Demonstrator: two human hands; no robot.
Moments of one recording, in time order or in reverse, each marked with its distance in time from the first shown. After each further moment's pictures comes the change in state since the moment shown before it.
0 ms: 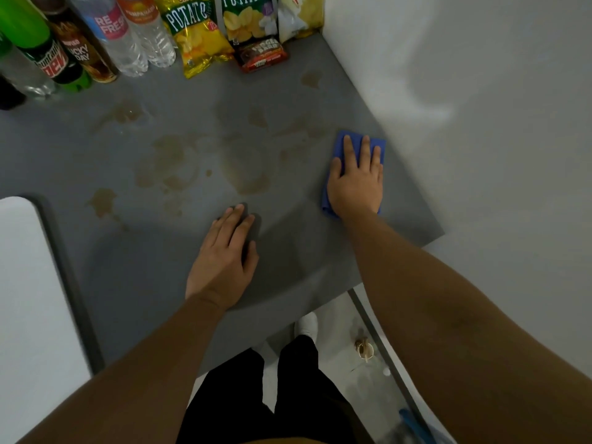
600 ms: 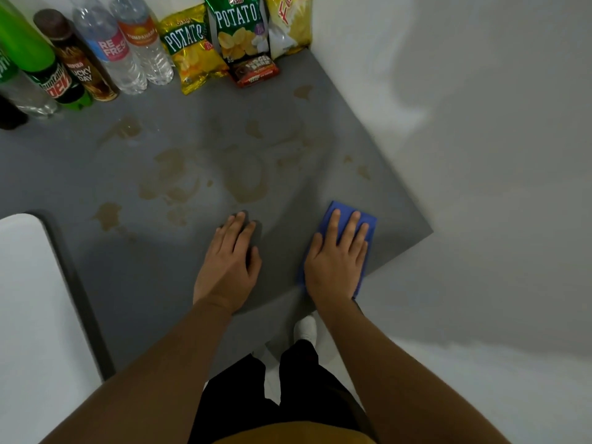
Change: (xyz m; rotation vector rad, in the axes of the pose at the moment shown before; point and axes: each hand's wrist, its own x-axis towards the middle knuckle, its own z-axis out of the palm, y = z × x) left_hand 0.002 0.000 0.001 -0.035 -0.031 -0.020; right_hand -0.152 -0.005 0.031 -0.051 0.041 0.144
